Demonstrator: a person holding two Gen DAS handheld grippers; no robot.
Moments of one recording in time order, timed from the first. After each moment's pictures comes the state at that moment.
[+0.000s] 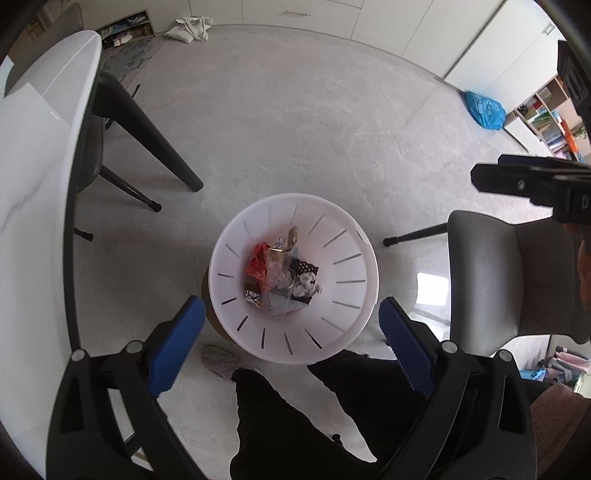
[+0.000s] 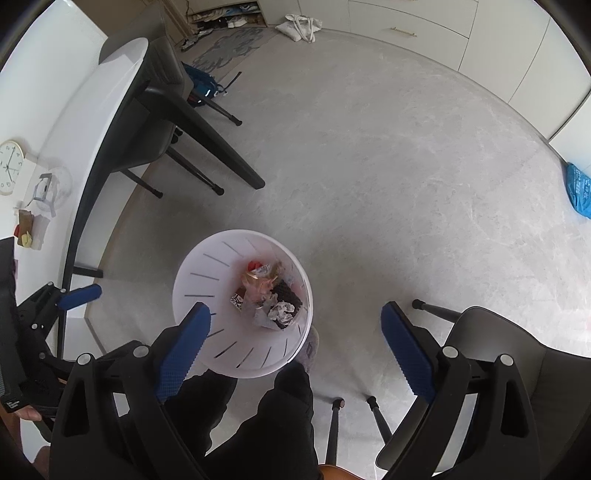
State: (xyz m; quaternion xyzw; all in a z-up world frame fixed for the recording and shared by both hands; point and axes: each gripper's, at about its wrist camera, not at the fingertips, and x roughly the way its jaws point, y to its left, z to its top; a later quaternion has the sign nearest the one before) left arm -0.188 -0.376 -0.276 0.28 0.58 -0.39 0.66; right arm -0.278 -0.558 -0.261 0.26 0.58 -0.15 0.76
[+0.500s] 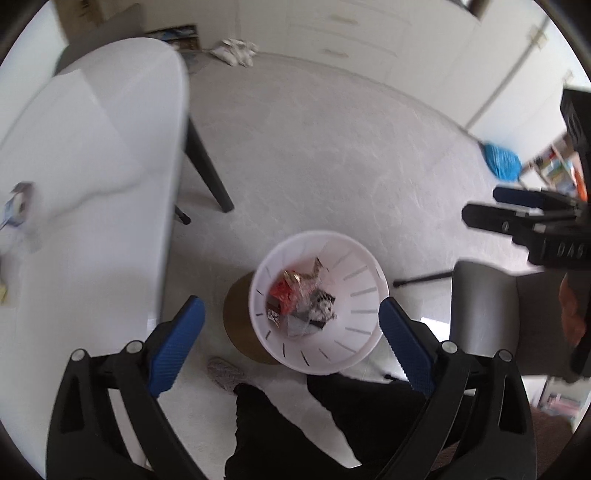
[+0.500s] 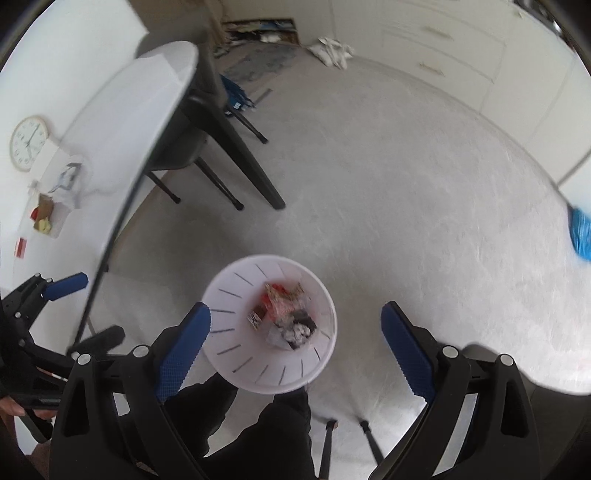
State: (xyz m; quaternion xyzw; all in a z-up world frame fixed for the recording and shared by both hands) left arm -0.158 -0.327 -0.208 0.20 0.55 -0.34 0.73; right arm -0.242 -0.513 -0.213 0.20 0.55 -0.12 0.81
